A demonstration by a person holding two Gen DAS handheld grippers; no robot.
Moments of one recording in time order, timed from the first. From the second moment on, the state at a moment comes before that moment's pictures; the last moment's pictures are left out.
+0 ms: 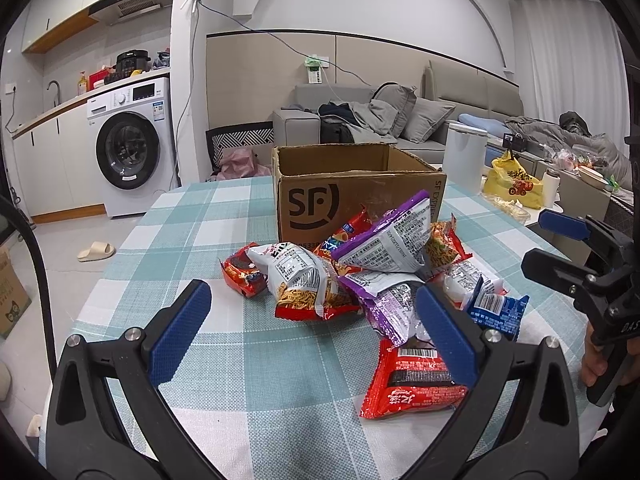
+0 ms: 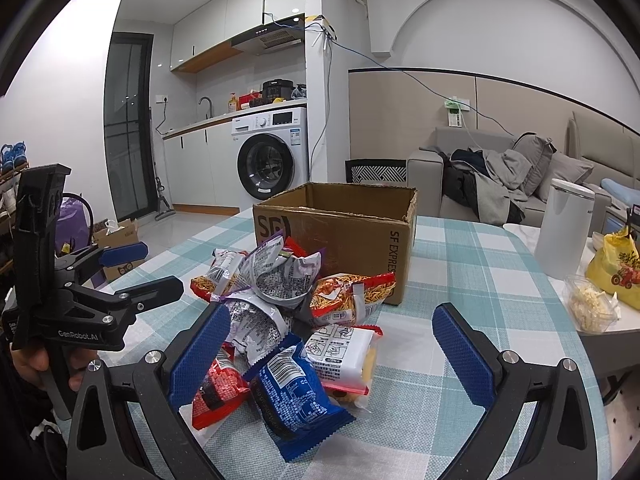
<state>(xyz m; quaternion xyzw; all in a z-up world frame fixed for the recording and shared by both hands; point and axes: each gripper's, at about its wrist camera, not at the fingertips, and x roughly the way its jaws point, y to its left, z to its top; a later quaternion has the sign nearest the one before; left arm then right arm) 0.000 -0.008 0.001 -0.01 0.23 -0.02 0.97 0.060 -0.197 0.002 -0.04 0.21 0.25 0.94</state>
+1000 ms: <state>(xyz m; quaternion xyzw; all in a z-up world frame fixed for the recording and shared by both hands) 0.000 -0.029 -0.014 0.02 0.30 -0.08 0.95 0.078 -0.196 -0.012 -0.06 0.33 0.24 0.91</state>
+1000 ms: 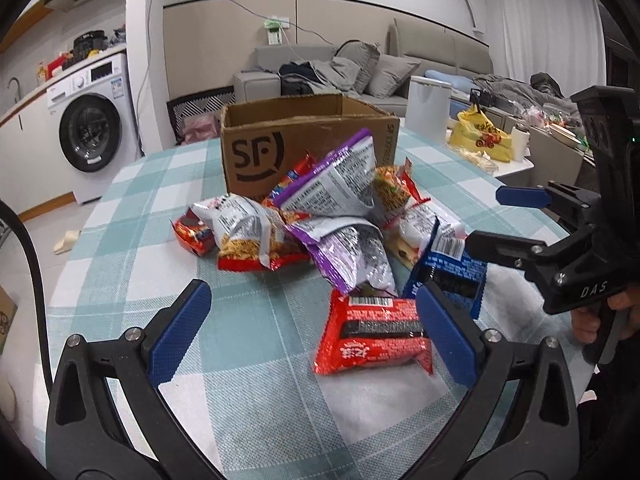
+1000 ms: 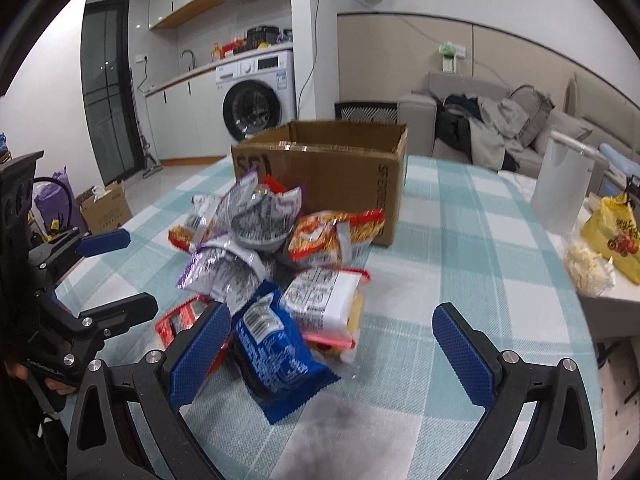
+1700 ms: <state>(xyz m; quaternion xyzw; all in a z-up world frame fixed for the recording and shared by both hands) 0.021 -0.055 -0.044 0.05 0.39 -0.12 0.91 0.074 -0.172 -0.037 -0.12 0.39 0.26 0.87</state>
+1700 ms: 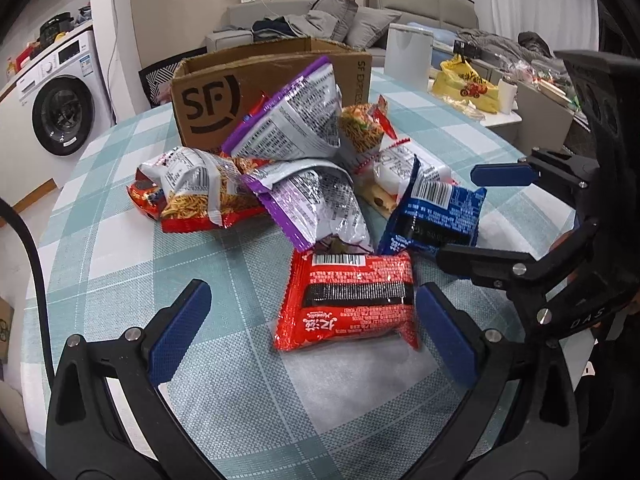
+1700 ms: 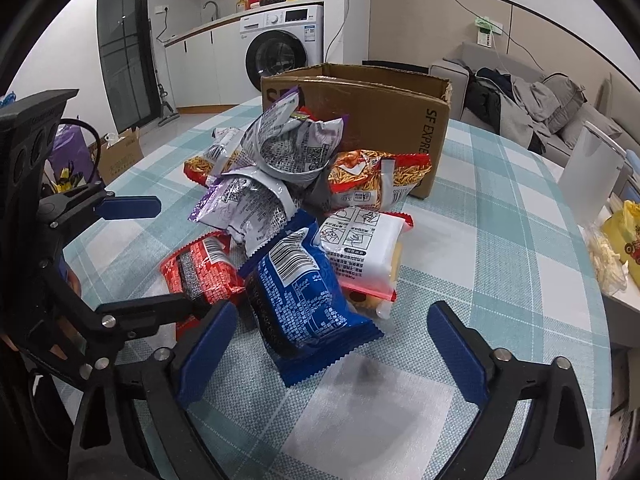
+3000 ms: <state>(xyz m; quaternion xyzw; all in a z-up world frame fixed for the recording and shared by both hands) 0.037 -0.031 -0.052 -0.02 0.41 -0.18 0.90 0.057 -0.162 -0.036 -0.12 0.38 0.32 0.86</state>
